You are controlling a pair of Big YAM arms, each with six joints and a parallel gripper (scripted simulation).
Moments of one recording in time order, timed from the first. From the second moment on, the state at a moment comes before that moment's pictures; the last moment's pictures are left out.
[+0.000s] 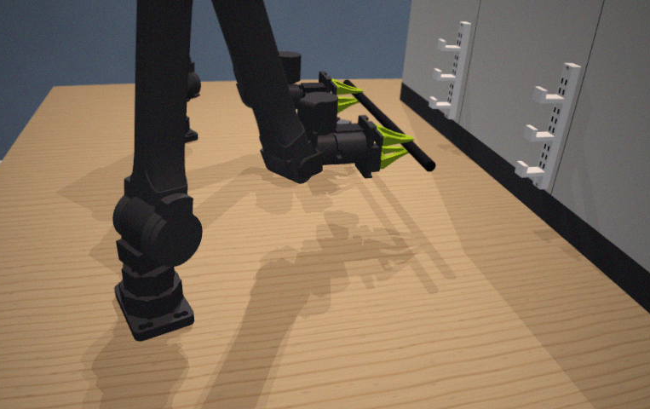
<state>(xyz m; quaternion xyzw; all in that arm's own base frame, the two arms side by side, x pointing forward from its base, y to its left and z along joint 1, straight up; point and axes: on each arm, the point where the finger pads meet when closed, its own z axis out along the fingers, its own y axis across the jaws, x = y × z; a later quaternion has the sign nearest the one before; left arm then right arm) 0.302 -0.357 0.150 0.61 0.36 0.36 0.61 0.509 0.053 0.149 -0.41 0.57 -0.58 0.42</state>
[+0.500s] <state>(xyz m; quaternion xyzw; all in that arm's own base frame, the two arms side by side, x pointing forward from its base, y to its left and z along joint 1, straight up) 0.301 -0.356 0.164 0.61 0.36 0.36 0.61 0.507 0.054 0.163 -0.42 0.57 -0.58 0.42</state>
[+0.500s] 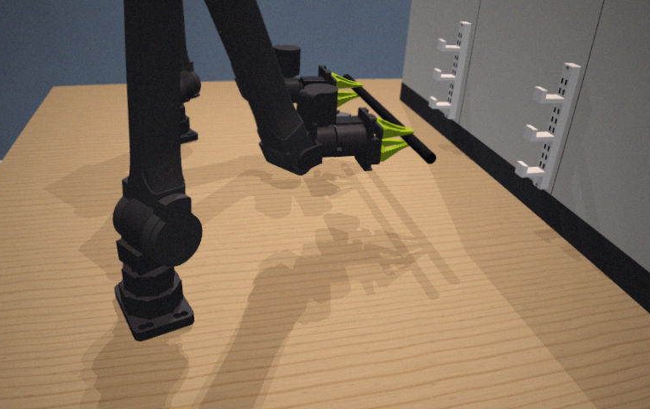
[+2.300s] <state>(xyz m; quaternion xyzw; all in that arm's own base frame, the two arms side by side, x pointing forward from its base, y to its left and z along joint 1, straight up) 0.300 -0.357 0.201 0.62 0.36 0.36 0.60 0.505 0.053 0.199 -0.42 0.57 -0.57 0.41</state>
